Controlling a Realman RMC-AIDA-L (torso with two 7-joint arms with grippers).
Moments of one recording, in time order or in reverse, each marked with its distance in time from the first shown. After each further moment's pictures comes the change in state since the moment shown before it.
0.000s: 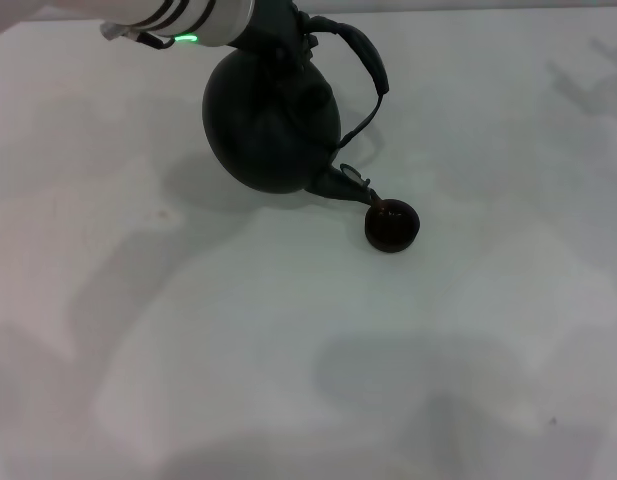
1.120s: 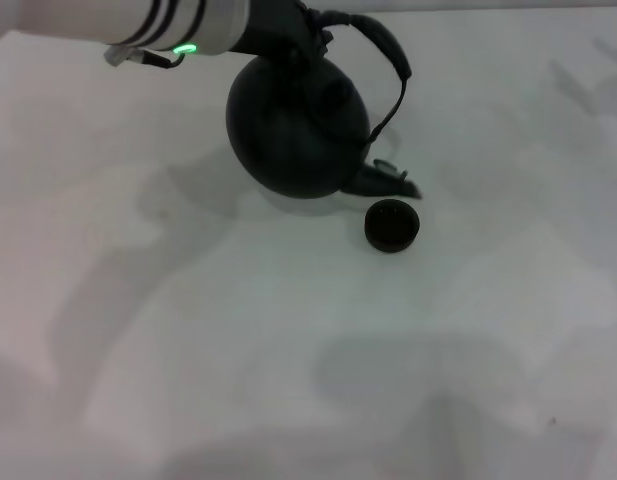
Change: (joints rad) left arm 0.086 -0.003 -0.011 0.040 -0.096 -0.080 -0.051; right arm -0.001 0.001 0.001 0.000 -0.001 -0.011 0.000
